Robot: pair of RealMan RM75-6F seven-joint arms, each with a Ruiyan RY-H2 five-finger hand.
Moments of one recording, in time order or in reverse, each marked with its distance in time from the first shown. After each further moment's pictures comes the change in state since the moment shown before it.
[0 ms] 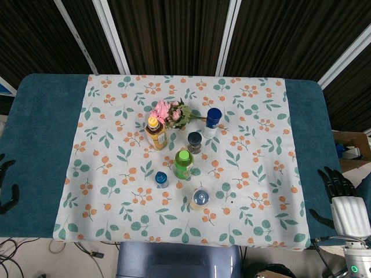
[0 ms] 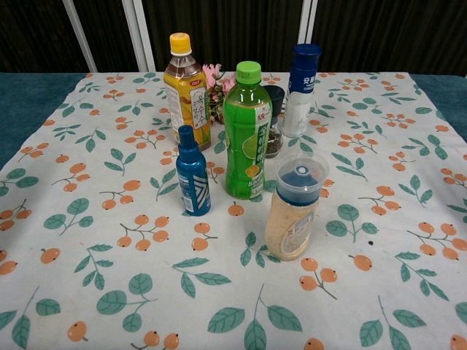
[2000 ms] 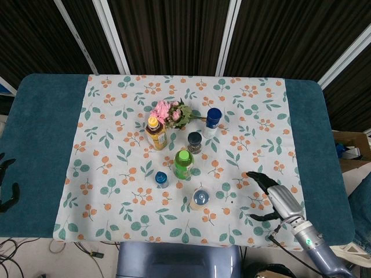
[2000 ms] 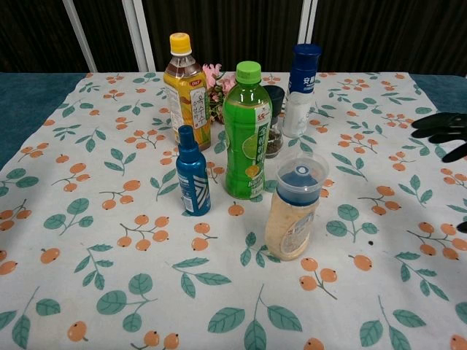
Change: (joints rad) left arm -0.009 0.001 -0.012 -0.012 -0.031 -0.019 -0.001; right arm 0.299 -0.049 -0.040 -0.083 -0.067 -0.449 0.452
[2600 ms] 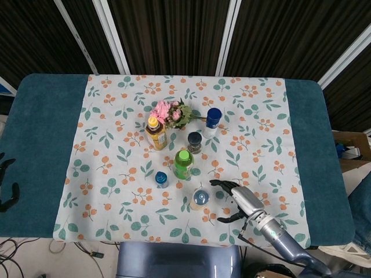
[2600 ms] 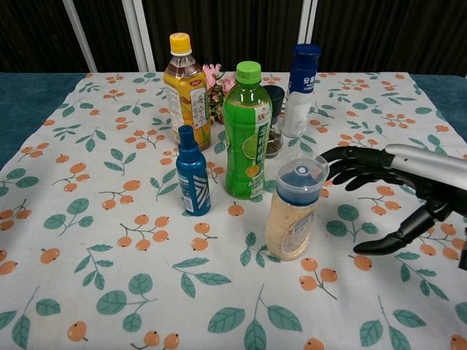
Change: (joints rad) left arm -0.002 0.002 0.000 0.002 -0.002 -0.004 -0.005; right arm 0.125 -0.212 0.014 0.054 0.035 -0.115 0.023
